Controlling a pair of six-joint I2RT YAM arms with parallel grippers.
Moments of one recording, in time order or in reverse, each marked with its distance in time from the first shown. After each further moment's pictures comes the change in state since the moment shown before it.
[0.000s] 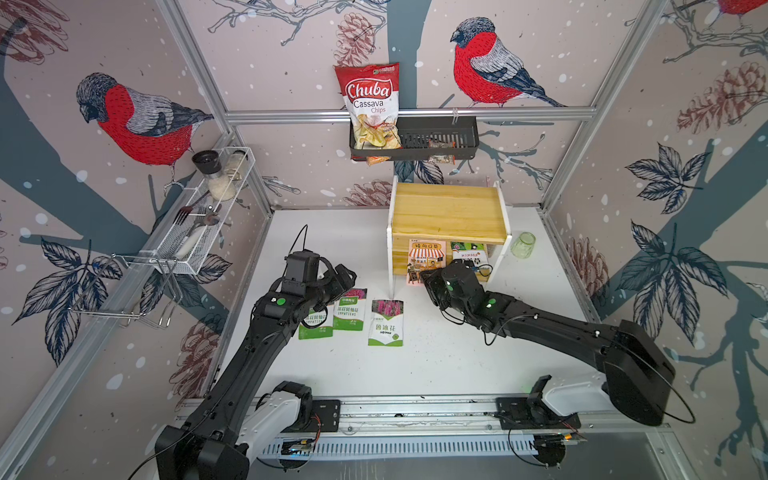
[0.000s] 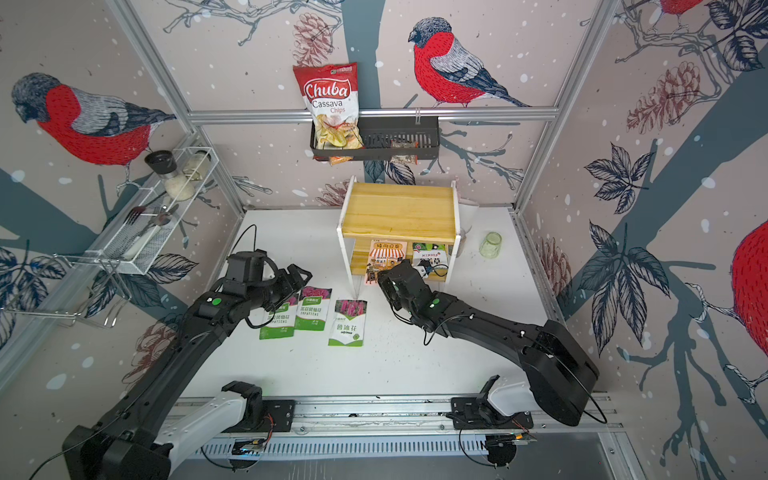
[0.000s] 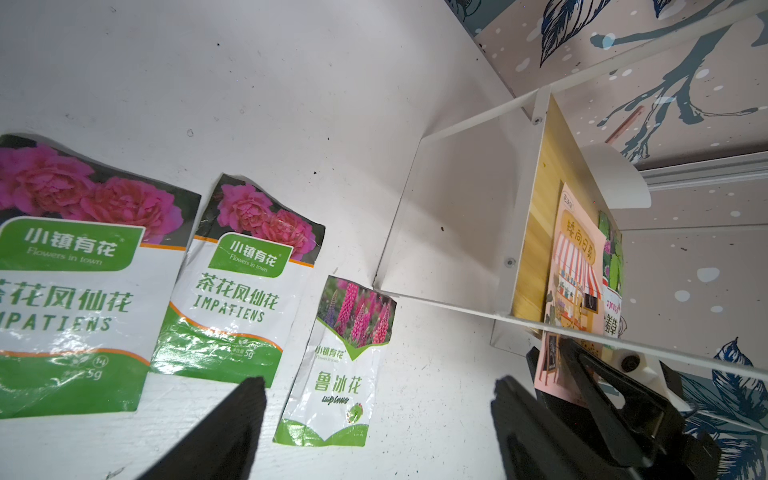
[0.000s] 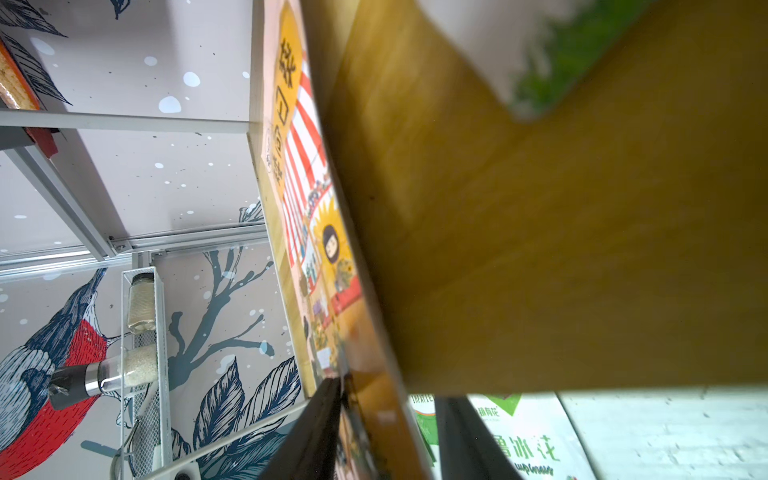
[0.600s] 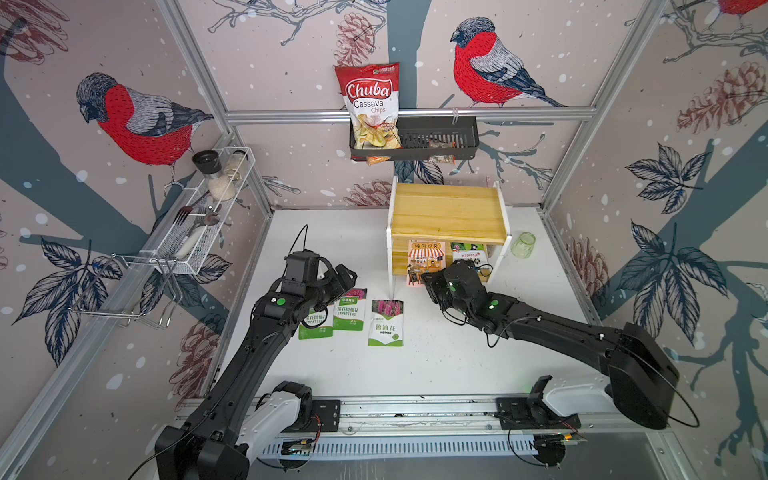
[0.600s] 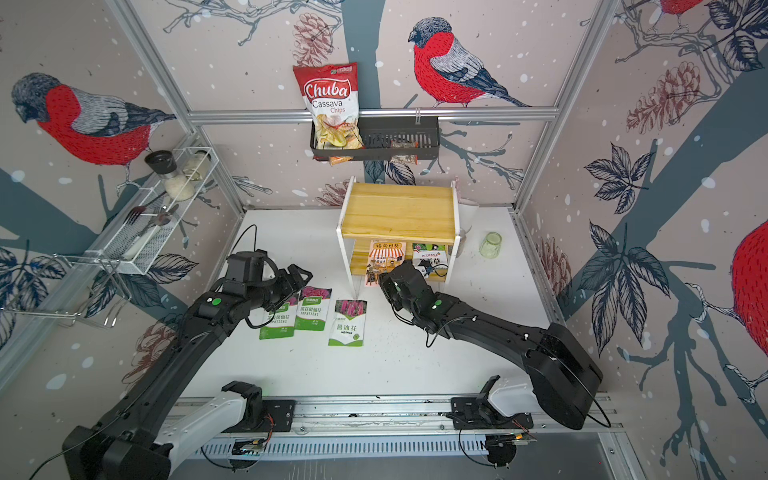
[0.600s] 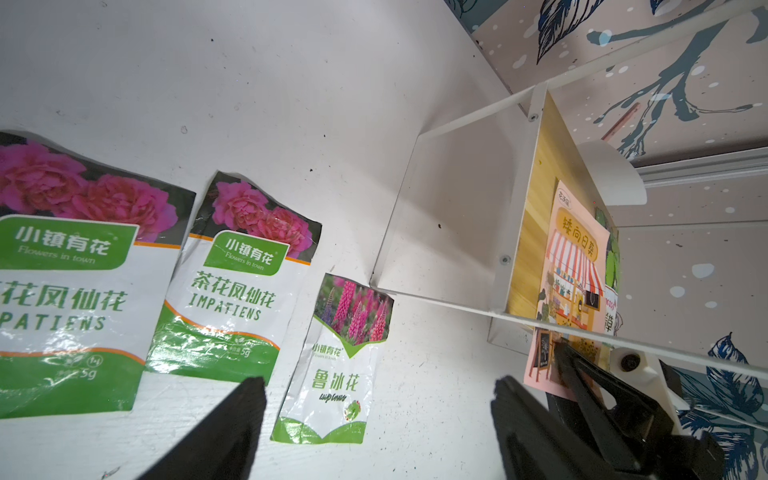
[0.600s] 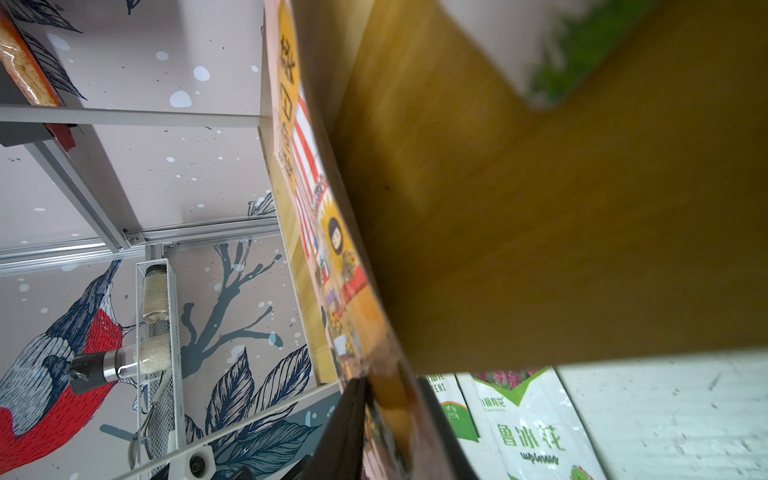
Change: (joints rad) left arm 0.000 -0.002 -0.002 0.002 0.012 0.000; right arm 0.000 -0.023 -0.011 0.013 -0.019 0.002
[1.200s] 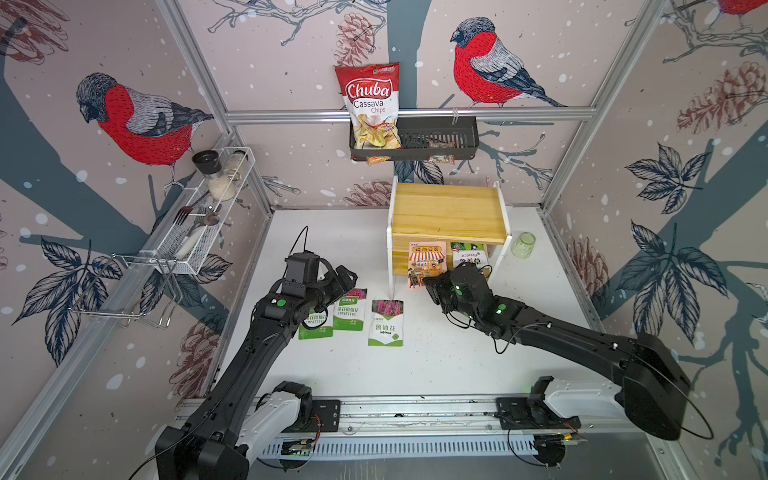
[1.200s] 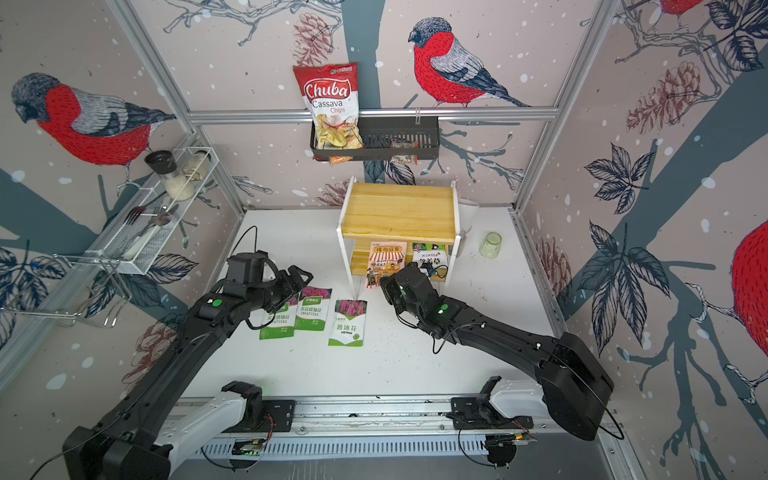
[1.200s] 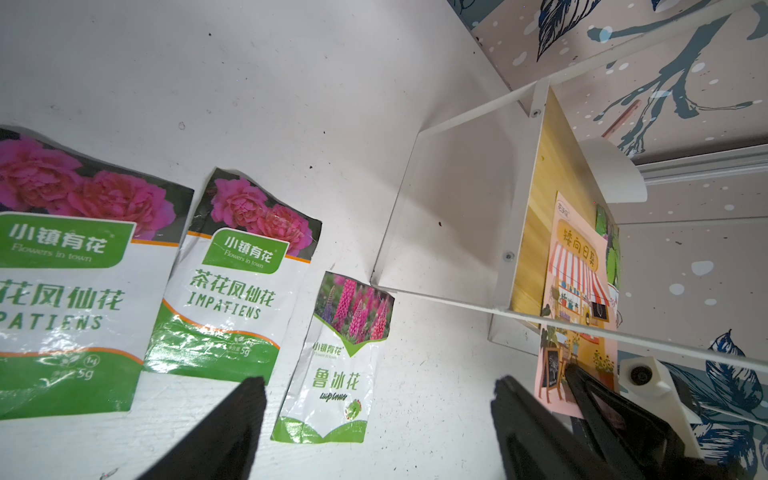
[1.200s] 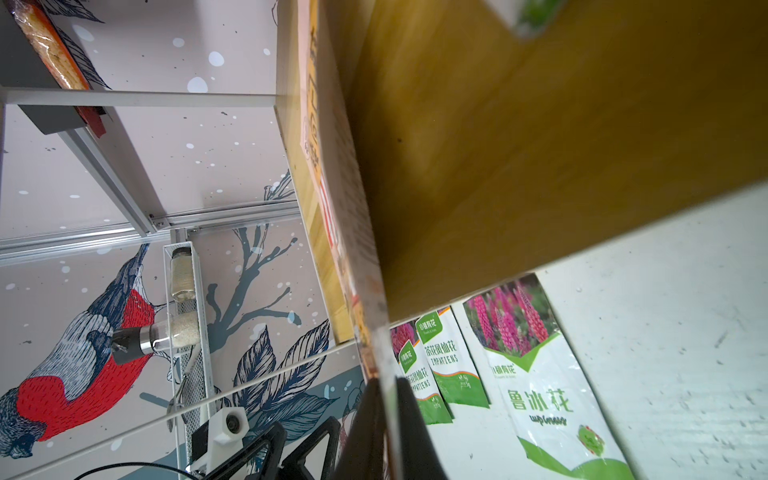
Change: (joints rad) left arm 0.000 -0.005 -0.014 0.010 0.006 0.000; right arm 0.007 -0.069 -0.034 0.000 -0.041 0.031
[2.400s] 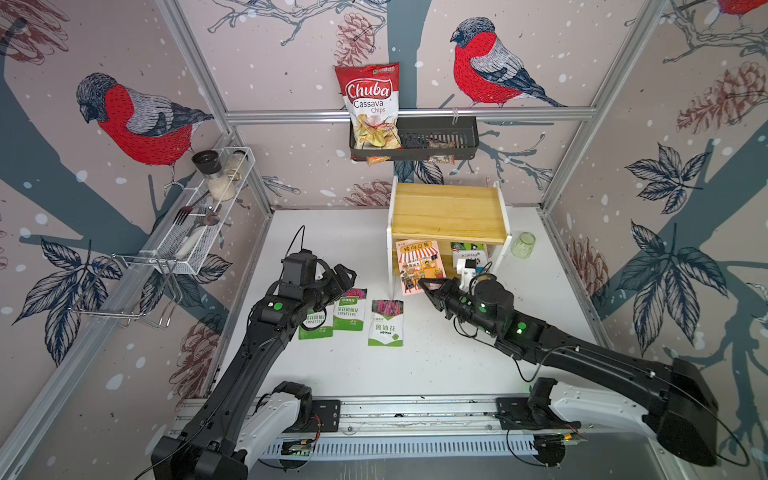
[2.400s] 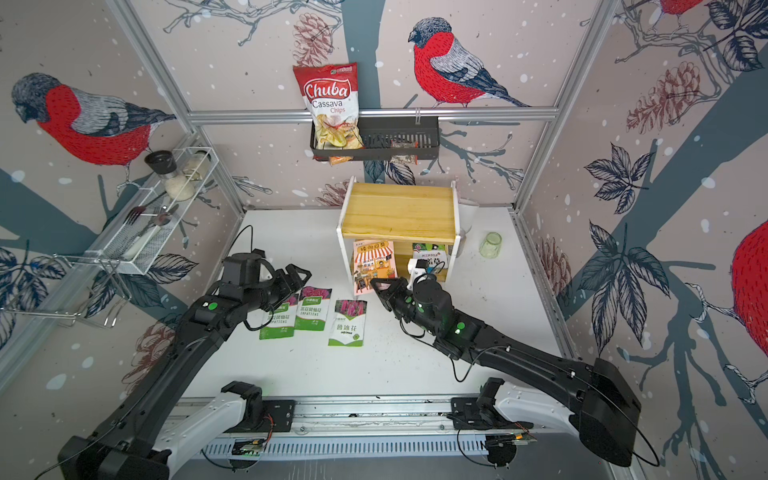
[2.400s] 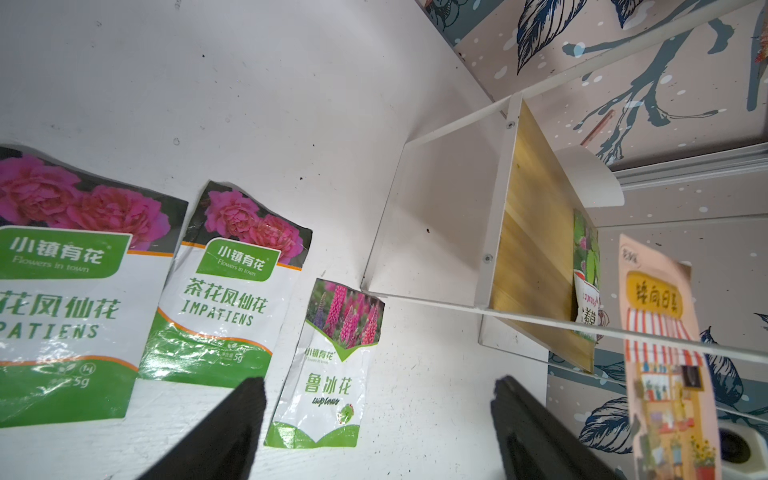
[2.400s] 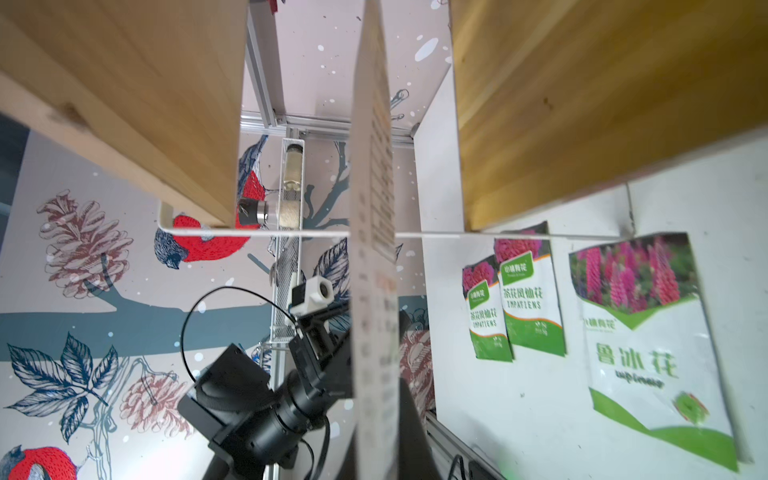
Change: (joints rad) left arm 0.002 -0.028 0.006 0.006 -0.003 0.000; right arm 0.108 -0.244 -0.144 0.183 -0.080 -0.146
